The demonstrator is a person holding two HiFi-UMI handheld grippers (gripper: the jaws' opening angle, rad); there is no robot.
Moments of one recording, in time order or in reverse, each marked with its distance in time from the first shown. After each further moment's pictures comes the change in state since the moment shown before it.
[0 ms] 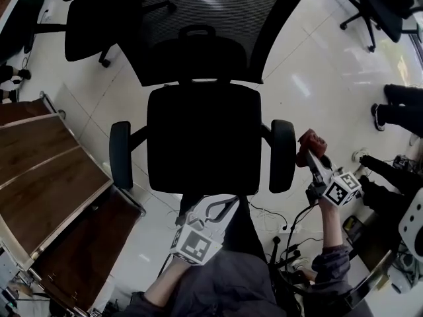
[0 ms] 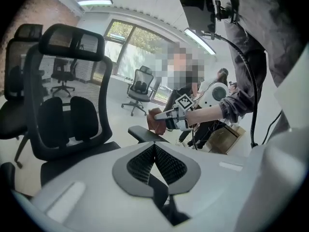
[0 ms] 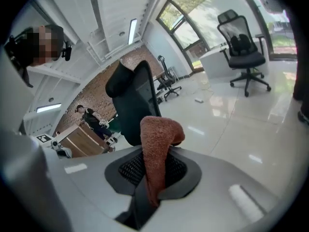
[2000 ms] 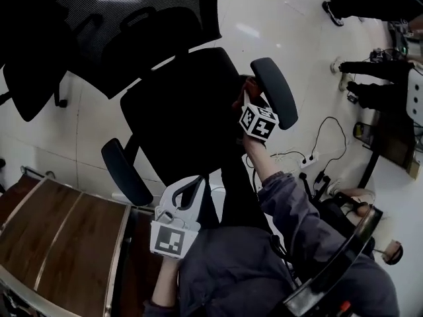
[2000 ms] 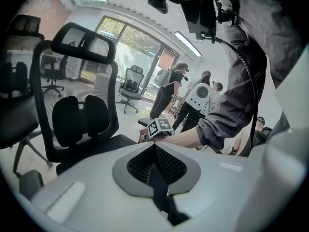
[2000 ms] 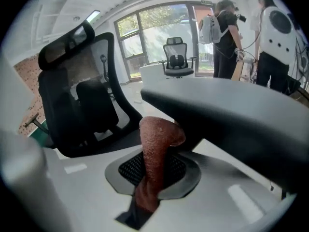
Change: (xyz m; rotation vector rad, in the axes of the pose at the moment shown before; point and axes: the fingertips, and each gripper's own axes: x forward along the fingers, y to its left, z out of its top) left arm -0.124 0.090 -0.029 0.108 0.013 -0.174; right arm 0.128 0.011 -0.145 0.278 -0.140 -0.866
